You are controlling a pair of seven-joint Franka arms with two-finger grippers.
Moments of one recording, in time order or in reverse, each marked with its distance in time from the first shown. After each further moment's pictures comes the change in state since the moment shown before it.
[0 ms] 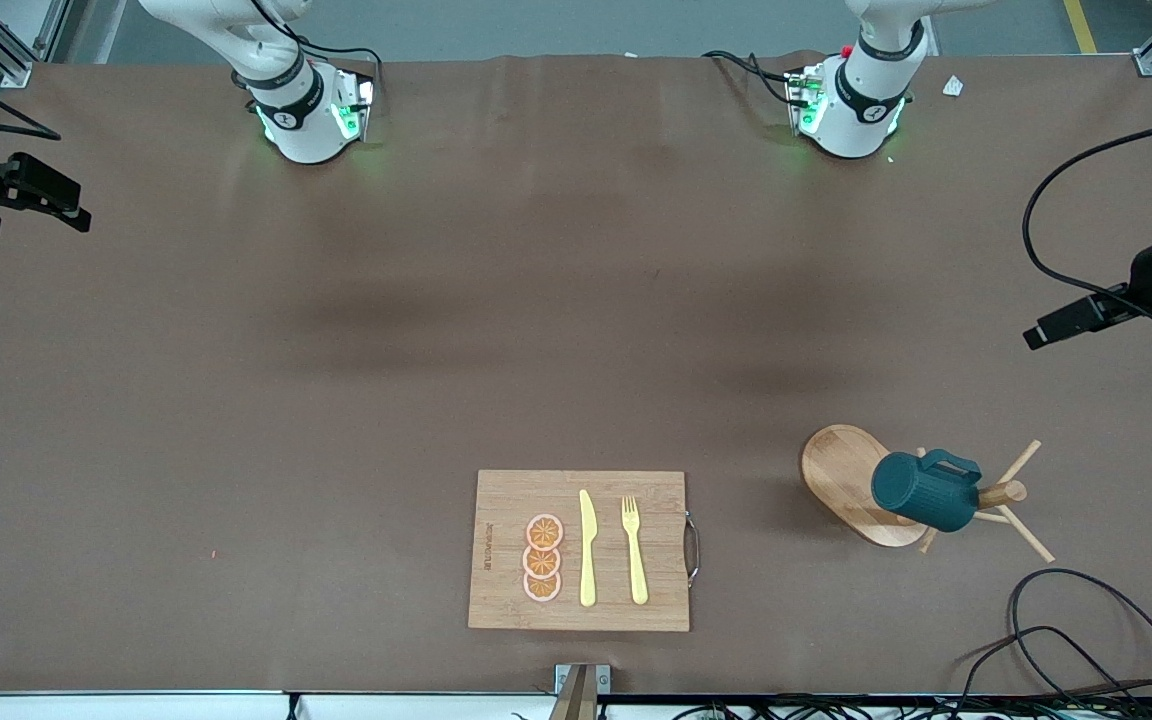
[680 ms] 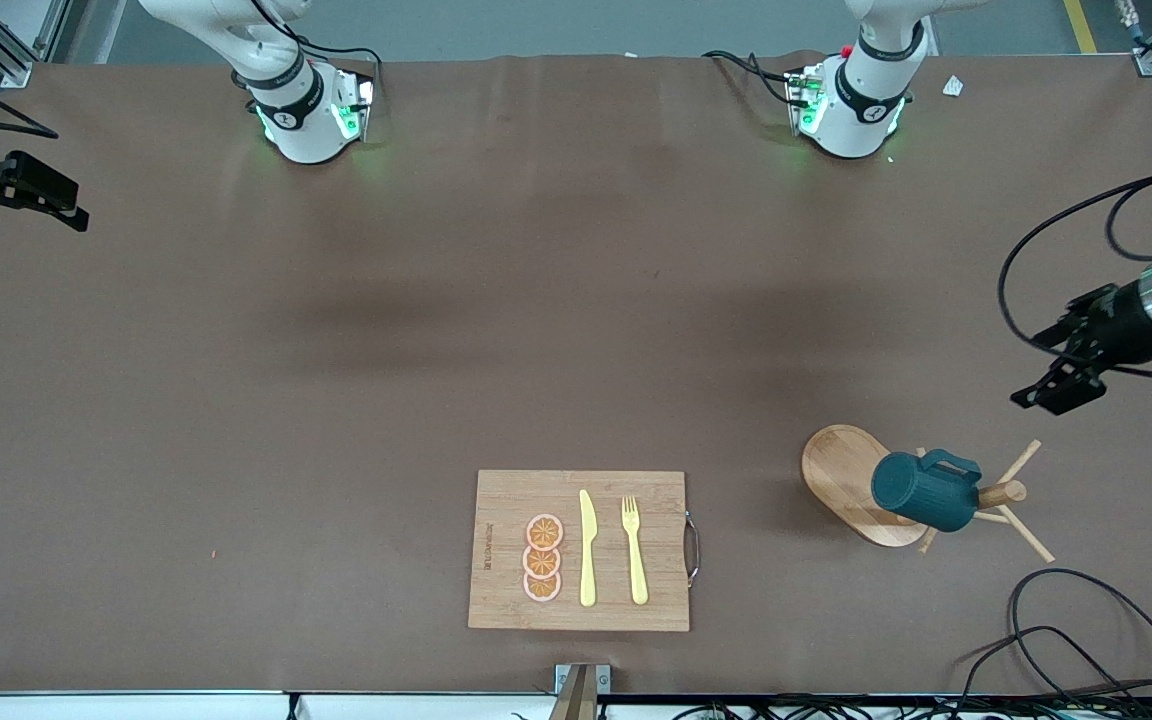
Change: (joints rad) left arm 0.028 0.070 -0.074 -0.089 -0.035 0.223 -0.717; right arm 0.000 0.000 0.000 0.006 0.000 0.000 0.000
